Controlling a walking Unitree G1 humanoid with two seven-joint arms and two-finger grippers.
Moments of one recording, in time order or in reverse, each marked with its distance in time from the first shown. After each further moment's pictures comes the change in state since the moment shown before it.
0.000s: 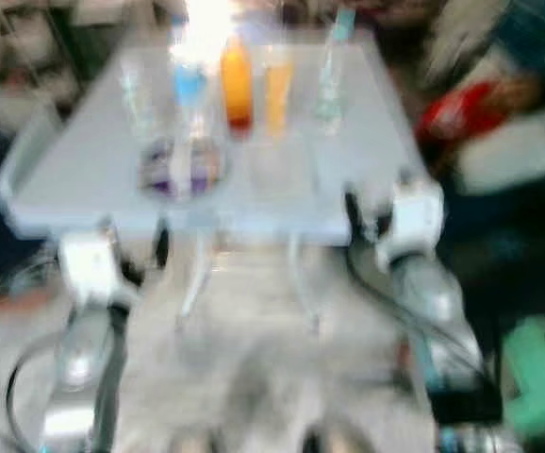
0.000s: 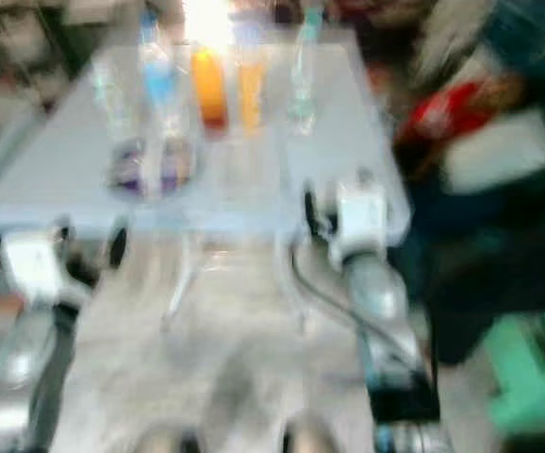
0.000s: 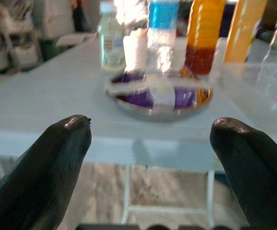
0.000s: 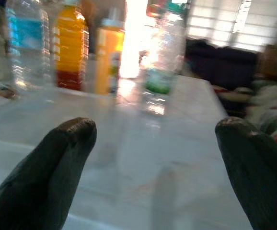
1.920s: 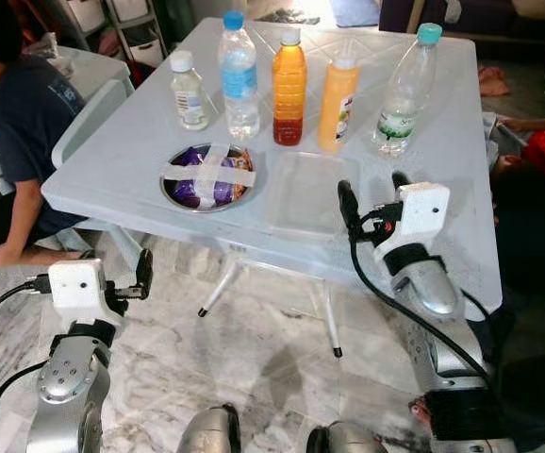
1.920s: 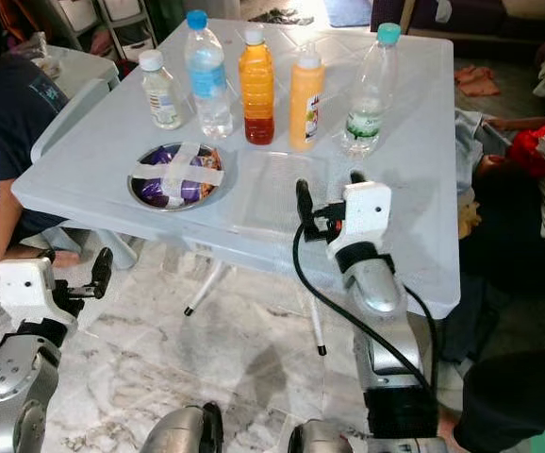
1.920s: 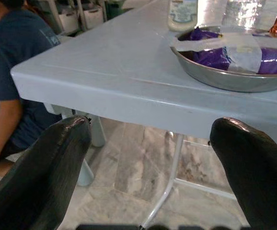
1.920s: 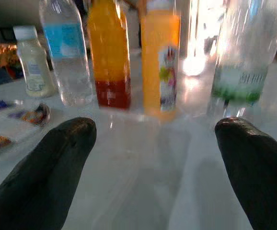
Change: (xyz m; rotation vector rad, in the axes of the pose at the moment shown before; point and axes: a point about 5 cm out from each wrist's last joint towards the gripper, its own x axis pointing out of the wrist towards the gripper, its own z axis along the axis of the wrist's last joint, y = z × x) left arm -0.014 0.024 -0.017 0.050 0.095 0.072; right arm -0.004 0.002 -0.002 0.184 0.033 0.025
